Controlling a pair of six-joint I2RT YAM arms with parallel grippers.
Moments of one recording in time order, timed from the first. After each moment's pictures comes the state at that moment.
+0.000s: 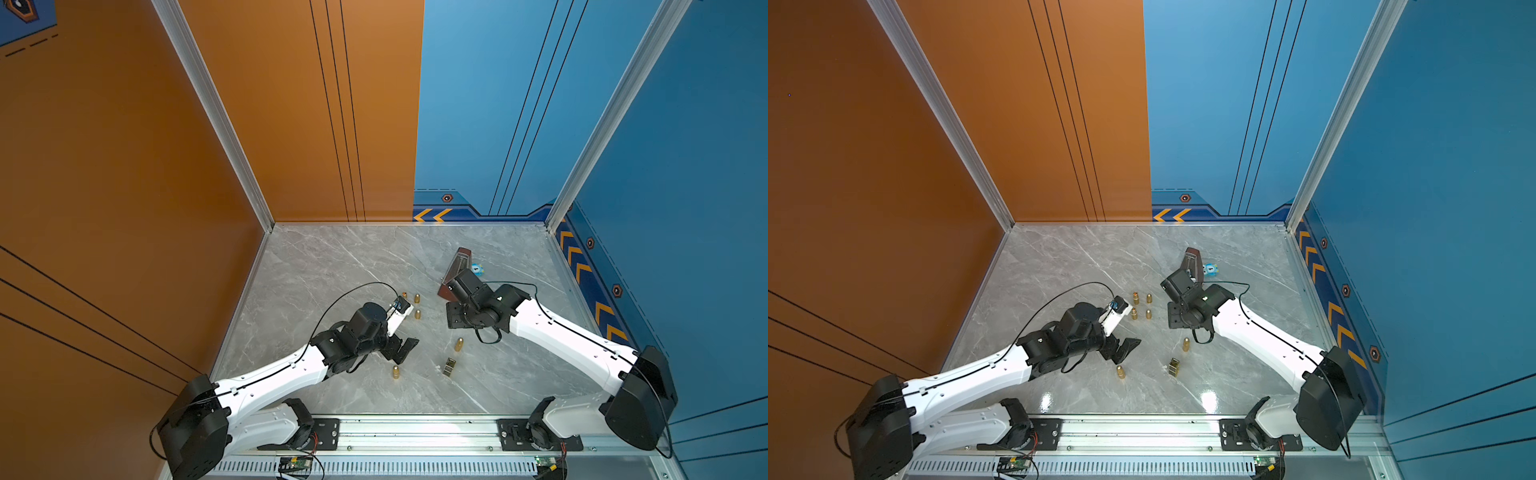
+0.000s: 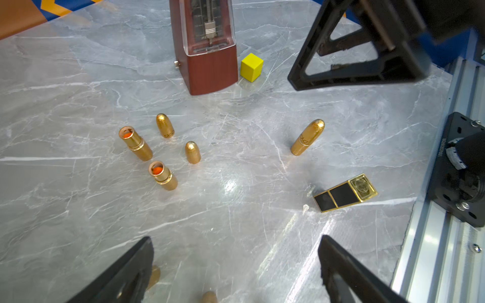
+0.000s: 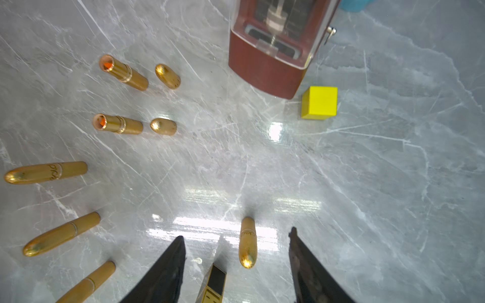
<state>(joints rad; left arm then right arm) -0.85 1.15 0.65 -0.13 0.07 -0.07 0.72 1.39 1.11 -0.89 0.18 0.62</state>
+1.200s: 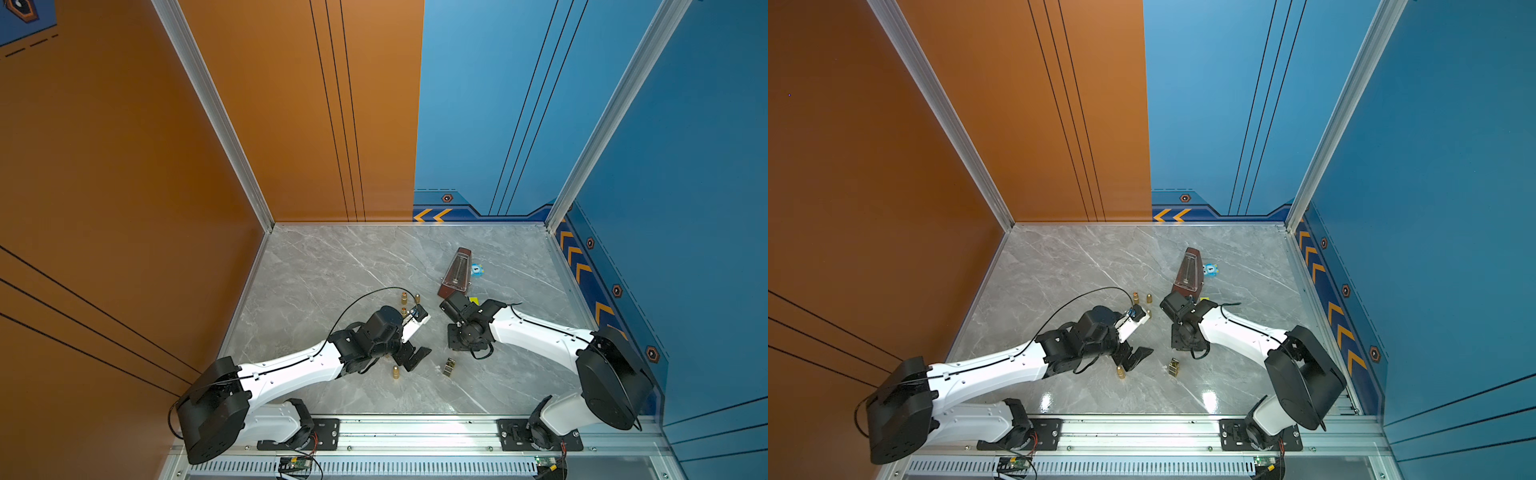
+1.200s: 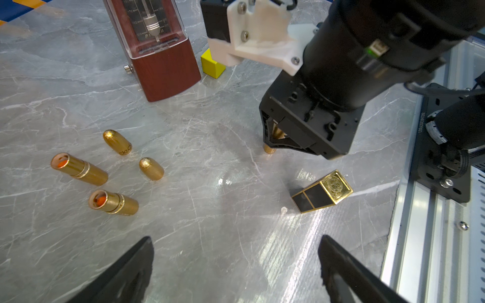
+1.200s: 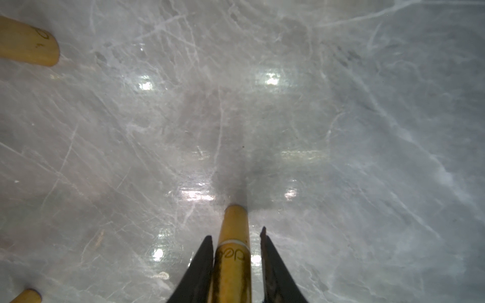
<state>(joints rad) -0.92 1.26 0.68 -0.08 0.08 -0.02 0.72 1.52 0.91 -0.76 0.10 0.74</state>
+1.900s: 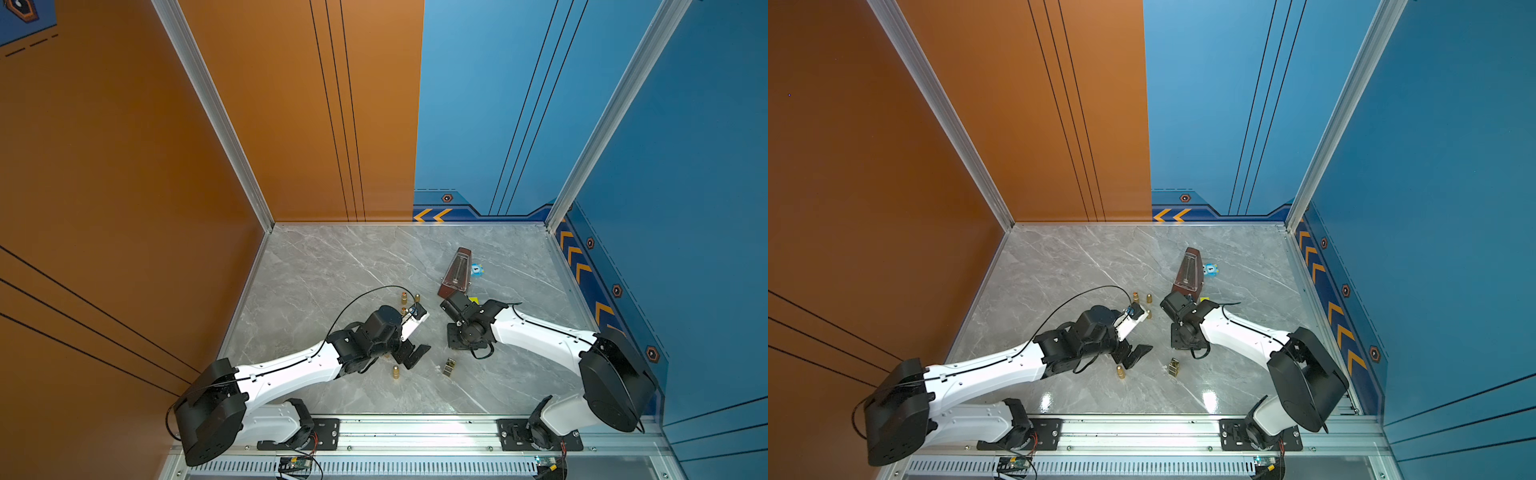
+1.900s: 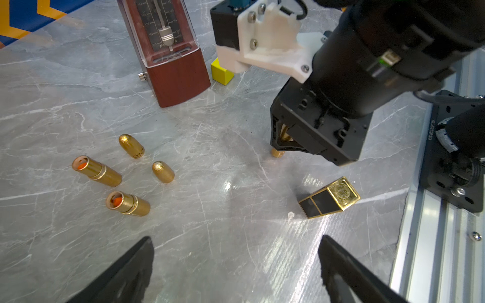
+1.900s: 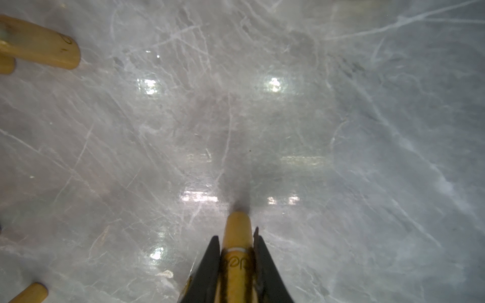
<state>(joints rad) -0.92 1.23 0.68 -0.08 0.04 -0.02 0.72 1.49 0.91 -0.75 0.09 0.70</state>
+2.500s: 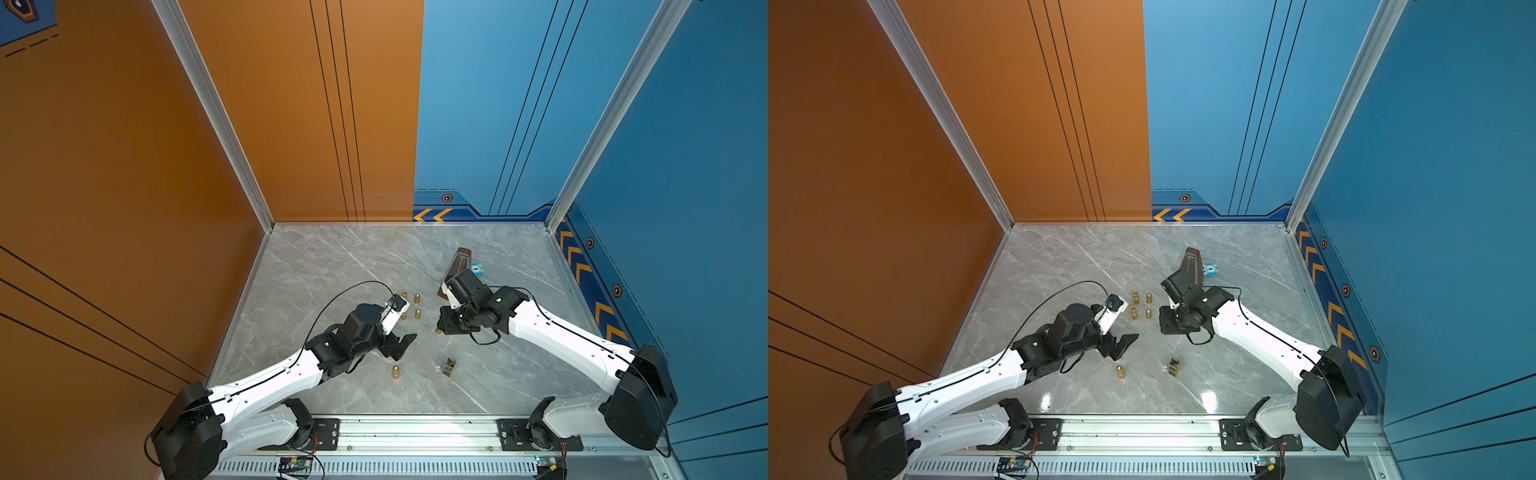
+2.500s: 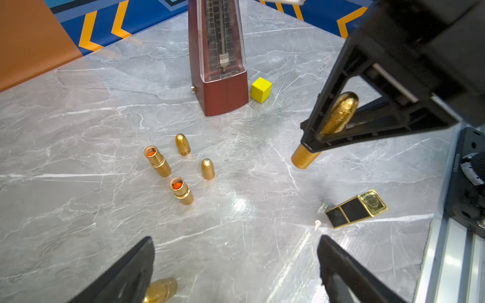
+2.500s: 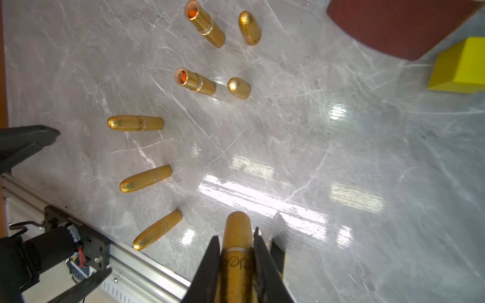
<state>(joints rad) -0.80 1.07 0.59 -0.05 0.03 -0.04 0.71 1.40 1.10 -0.79 -0.17 0.59</state>
